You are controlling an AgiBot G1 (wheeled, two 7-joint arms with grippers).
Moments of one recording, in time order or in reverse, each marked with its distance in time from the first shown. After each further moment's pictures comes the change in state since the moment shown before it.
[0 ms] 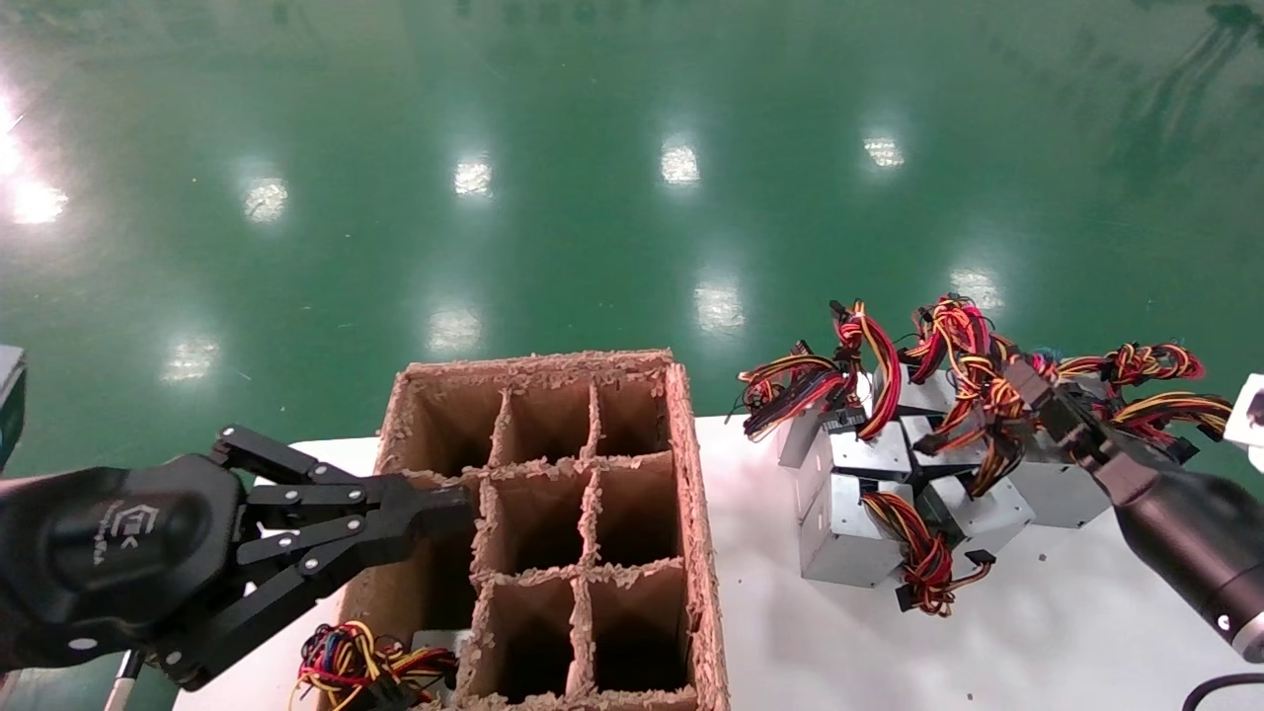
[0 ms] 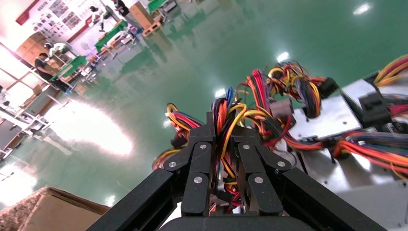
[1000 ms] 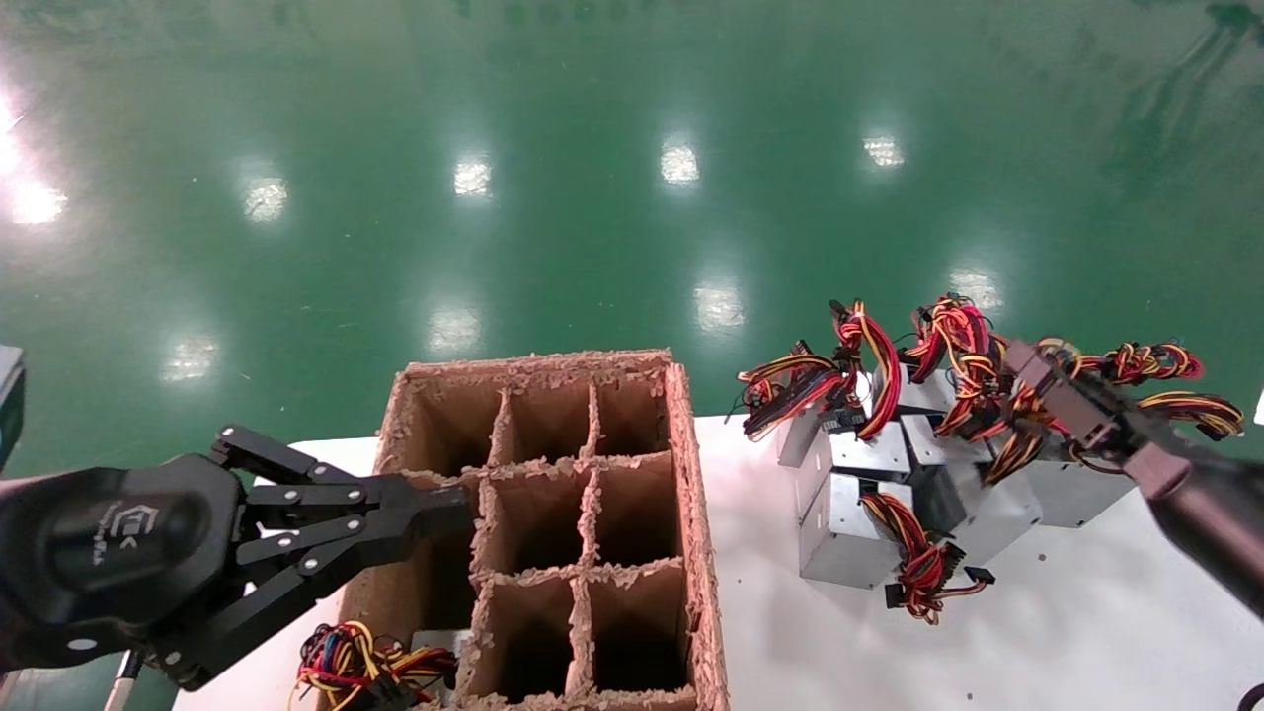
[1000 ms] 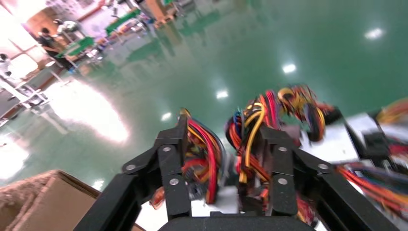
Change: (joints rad) left arm 0.000 0.000 0.000 0.000 0.000 0.000 0.000; right arm 0.000 0.068 0.027 0.007 -0.025 -0.092 -0.035
